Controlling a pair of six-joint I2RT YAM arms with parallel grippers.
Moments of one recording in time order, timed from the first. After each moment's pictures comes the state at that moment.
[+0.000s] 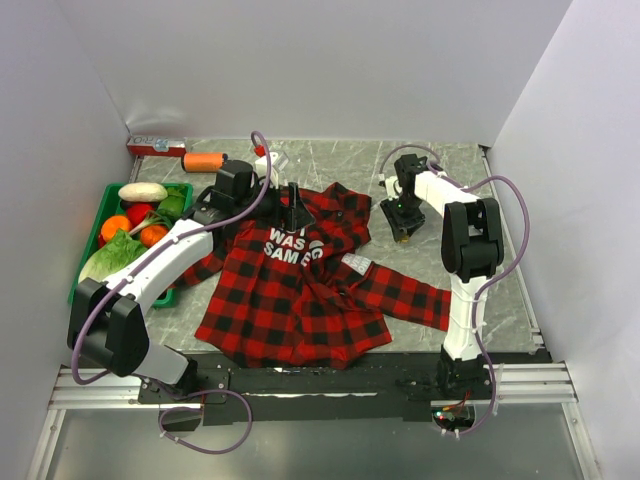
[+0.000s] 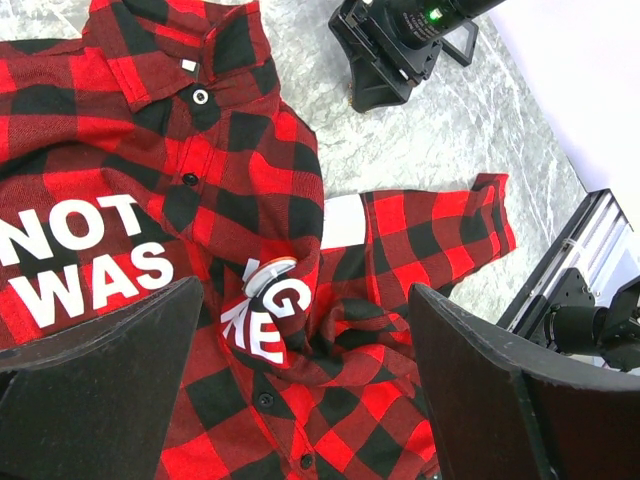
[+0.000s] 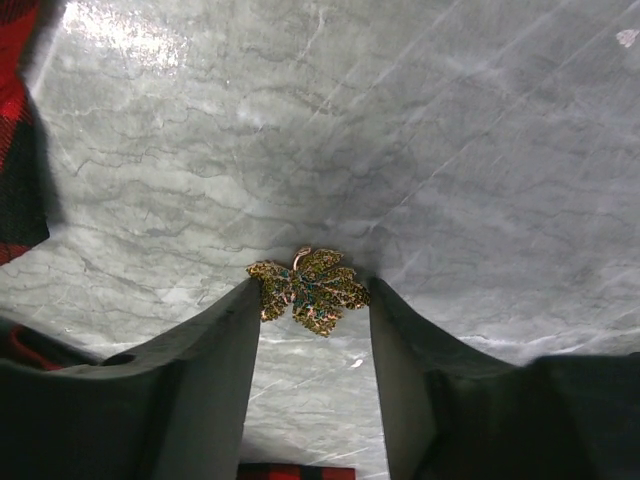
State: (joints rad) left arm -0.46 1.44 1.15 -0.19 0.46 -0.31; right arm 0.16 2.14 1.64 -0.88 -0.04 -0.26
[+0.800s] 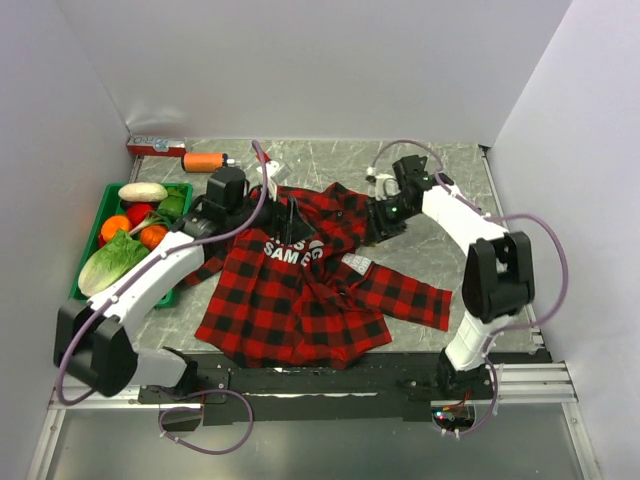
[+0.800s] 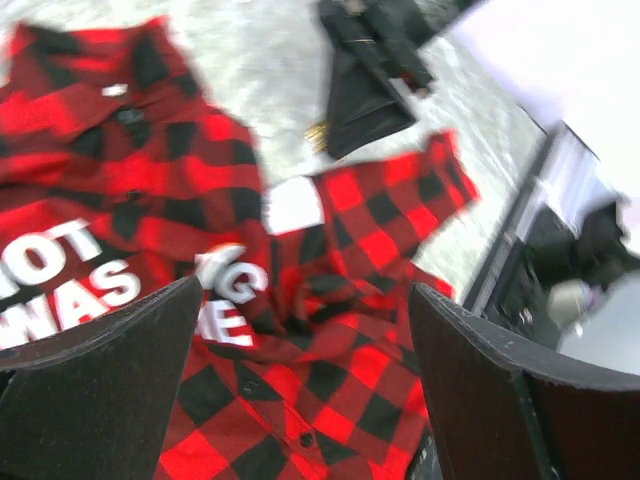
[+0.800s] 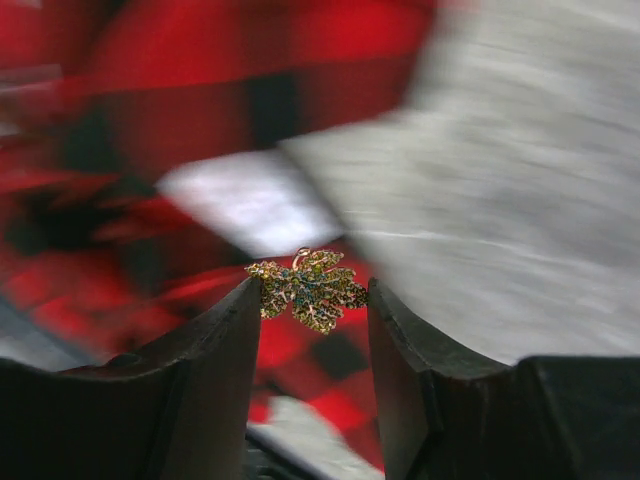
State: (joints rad) left arm -0.47 1.35 1.10 -0.17 0.57 -0.22; right arm 0.23 1.79 1.40 -0.84 -0.41 -0.09
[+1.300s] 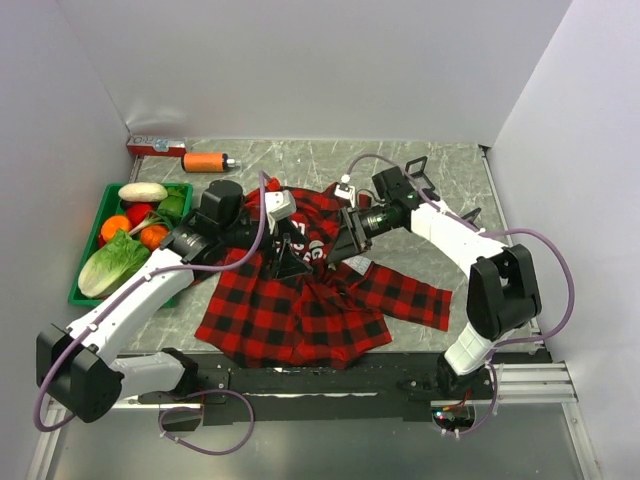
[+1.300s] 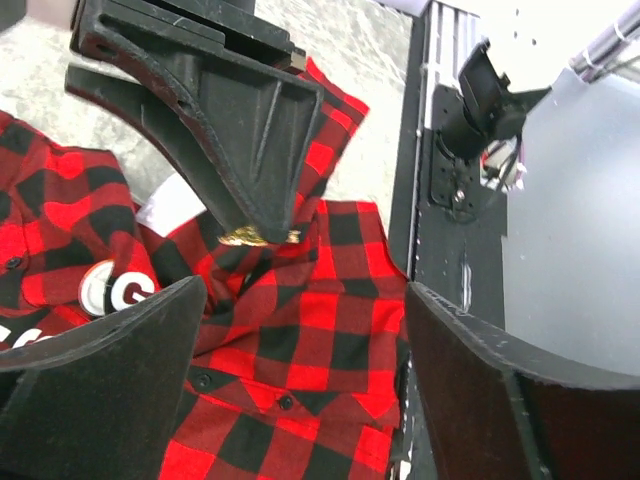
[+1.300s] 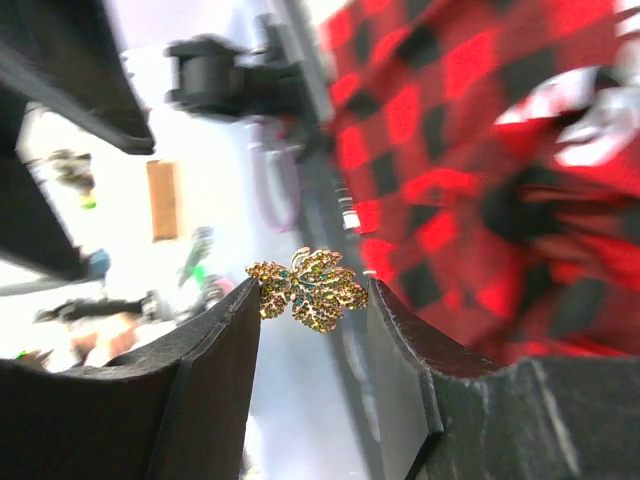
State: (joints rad) left arm -0.54 1.19 1.04 -0.28 0.89 0.10; right arm 0.40 1.65 1.27 -0.68 -1.09 0.10
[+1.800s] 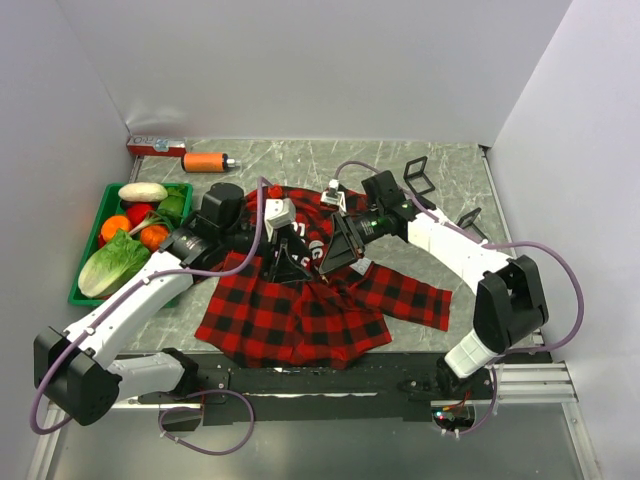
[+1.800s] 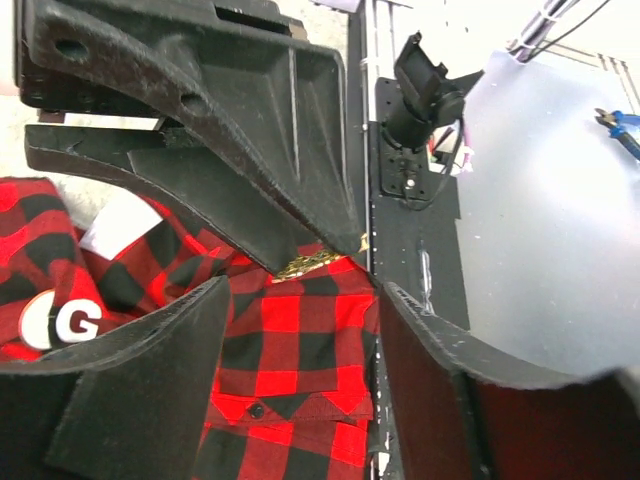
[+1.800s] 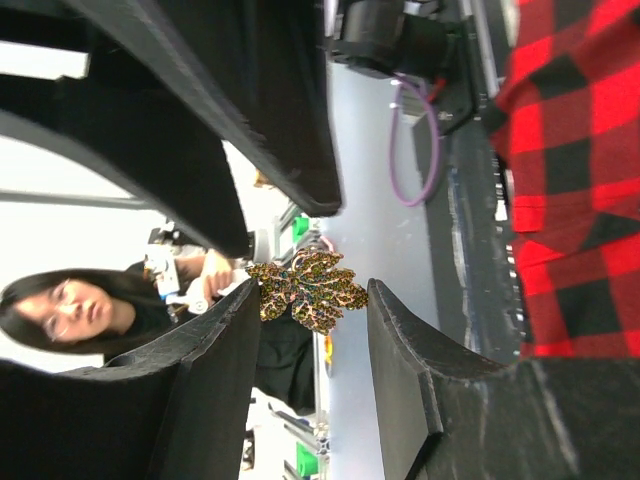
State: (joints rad) left arm -0.56 1.18 1.03 -0.31 1.00 0.14; right arm 0.50 1.57 1.22 -0.59 -1.35 0.29
